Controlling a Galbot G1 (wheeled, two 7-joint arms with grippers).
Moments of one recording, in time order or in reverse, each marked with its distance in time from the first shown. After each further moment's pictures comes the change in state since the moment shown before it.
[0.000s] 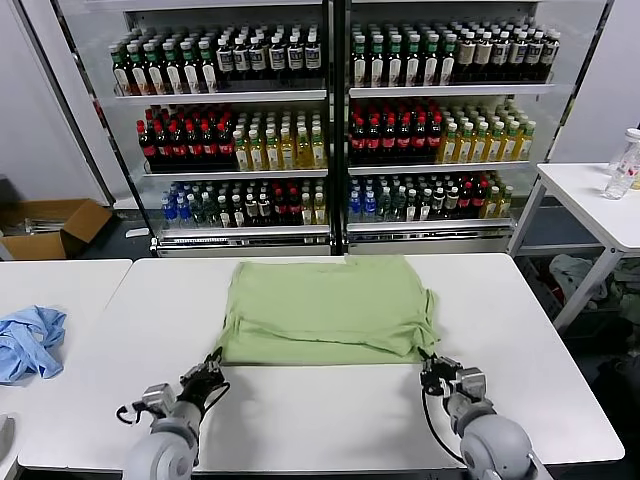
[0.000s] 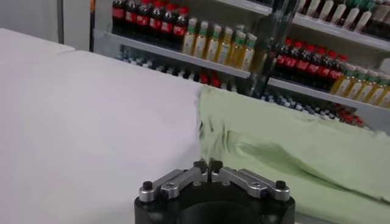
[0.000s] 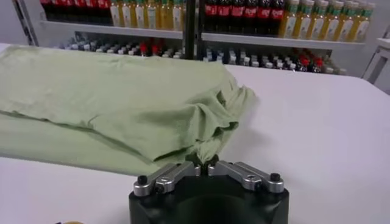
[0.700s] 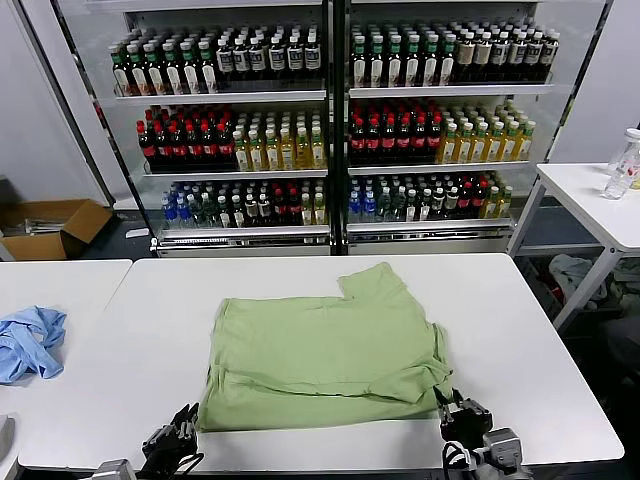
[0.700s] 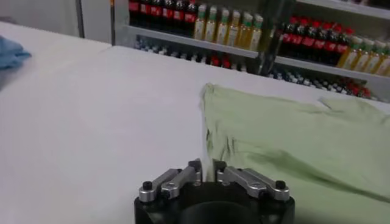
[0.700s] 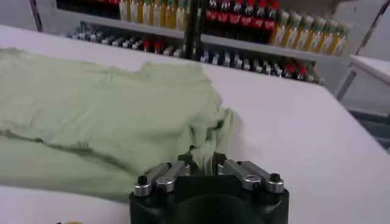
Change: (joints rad) left arm 0.414 0.011 -0.124 -0.359 0.082 0.041 -0.009; right arm -0.267 0.013 0.168 0.309 -0.100 0.012 0.006
